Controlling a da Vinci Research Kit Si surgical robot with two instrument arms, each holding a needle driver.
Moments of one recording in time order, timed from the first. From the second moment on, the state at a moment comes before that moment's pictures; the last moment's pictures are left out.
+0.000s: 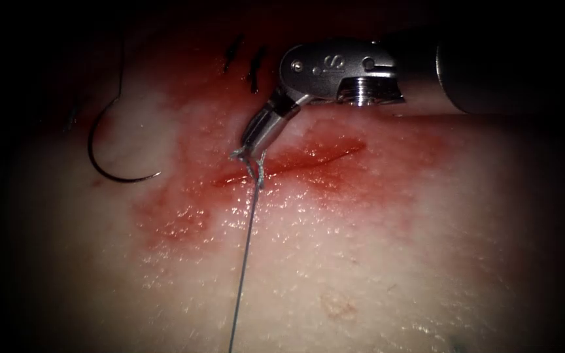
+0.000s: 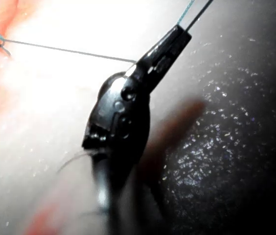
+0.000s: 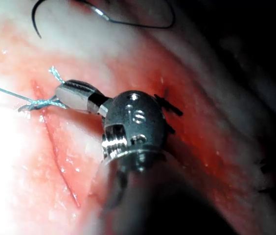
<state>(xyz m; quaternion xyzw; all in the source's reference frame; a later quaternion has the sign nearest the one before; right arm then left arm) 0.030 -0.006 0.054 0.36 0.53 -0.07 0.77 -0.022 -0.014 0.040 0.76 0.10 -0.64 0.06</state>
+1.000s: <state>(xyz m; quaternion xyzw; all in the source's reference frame) 0.033 -0.004 0.058 0.28 0.50 0.01 0.82 -0.026 -0.023 0.041 0.76 0.15 -0.63 0.05</state>
